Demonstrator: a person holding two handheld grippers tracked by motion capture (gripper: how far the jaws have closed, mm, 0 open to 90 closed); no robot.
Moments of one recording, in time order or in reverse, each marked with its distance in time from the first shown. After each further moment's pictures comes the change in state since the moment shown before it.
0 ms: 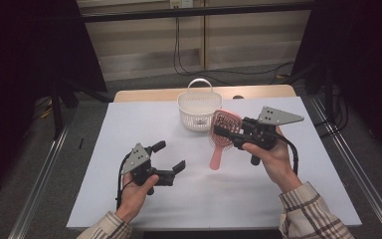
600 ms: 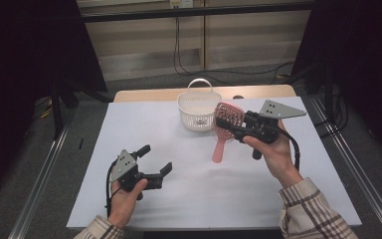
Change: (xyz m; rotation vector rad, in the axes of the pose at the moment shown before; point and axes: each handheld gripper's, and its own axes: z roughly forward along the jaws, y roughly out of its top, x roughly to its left) left arm 0.009 -0.010 -0.033 -0.007 0.135 0.004; right arm -0.008 0.012 0.001 -0.003 -0.070 -0.016
